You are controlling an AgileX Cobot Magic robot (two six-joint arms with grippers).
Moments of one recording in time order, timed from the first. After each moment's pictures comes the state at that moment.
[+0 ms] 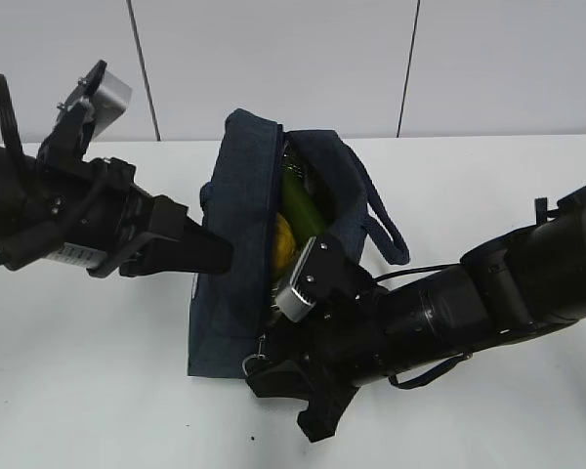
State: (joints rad) left arm -0.37 1.47 -0.81 -1.26 0.73 1.01; right arm 0.47 1.93 -0.81 1.79 0.74 -2.27
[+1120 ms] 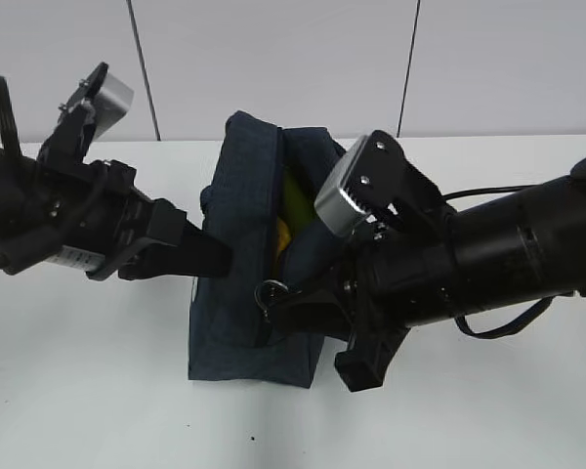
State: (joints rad) left arm -0.37 1.47 -0.81 -1.24 0.74 1.01; right arm 0.47 1.53 -0.78 1.49 0.66 -1.85
